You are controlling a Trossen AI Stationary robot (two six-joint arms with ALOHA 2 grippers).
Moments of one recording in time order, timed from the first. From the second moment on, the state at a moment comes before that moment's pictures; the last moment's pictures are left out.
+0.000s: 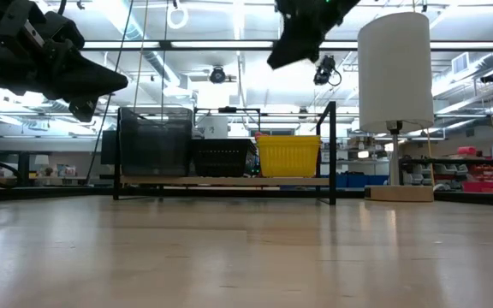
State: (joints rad) left arm -0.20 0.52 0.01 0.46 -0.32 -0.30; right arm -0.21 1.49 1.35 -0.54 0.06 0.00
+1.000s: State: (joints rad) left arm -0.20 0.52 0.01 0.46 -0.32 -0.30; right arm -0.19 1.07 0.64 0.24 0.02 0.08
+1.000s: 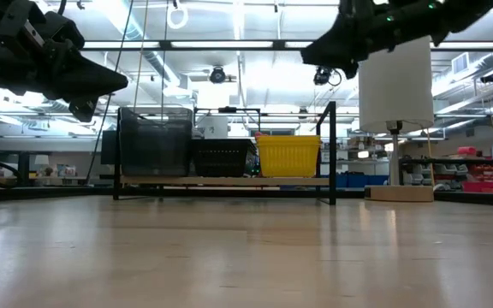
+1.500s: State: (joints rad) left arm -0.20 0.52 0.01 0.46 -0.32 -0.30; right arm -0.18 0.88 0.36 0.45 0.02 0.14
